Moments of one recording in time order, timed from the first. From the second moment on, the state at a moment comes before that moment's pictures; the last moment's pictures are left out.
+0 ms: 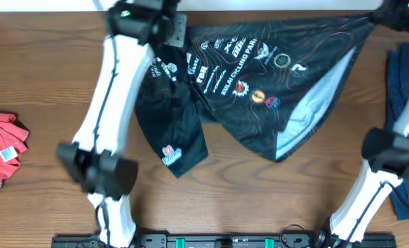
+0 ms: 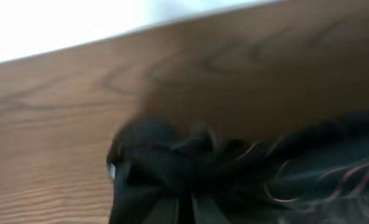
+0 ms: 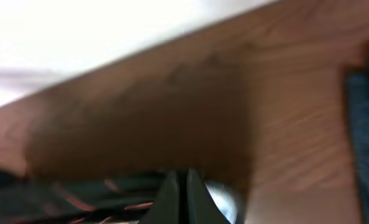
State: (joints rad) left arm -0.29 2.04 2.20 -1.11 -0.11 -0.04; right arm -0.26 2.25 2.73 -1.44 -0.30 0.17
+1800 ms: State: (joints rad) left arm -0.22 1.87 1.65 -1.22 -0.01 -0.15; right arm -0.05 2.07 2.26 -1.60 -0.23 0.09
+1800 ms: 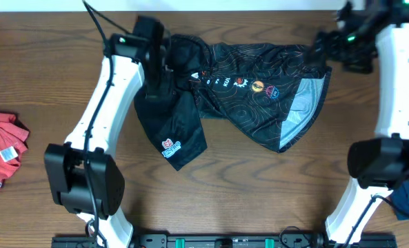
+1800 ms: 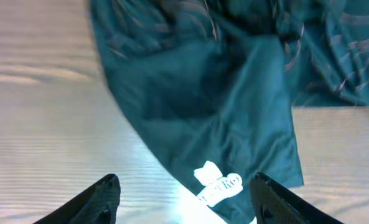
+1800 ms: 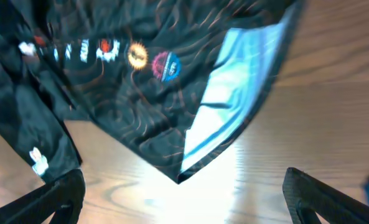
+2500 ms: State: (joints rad) left arm -0.22 1.87 1.15 -0.95 0.16 -0.26; right arm -0.01 2.07 2.12 -1.55 -0.35 0.09
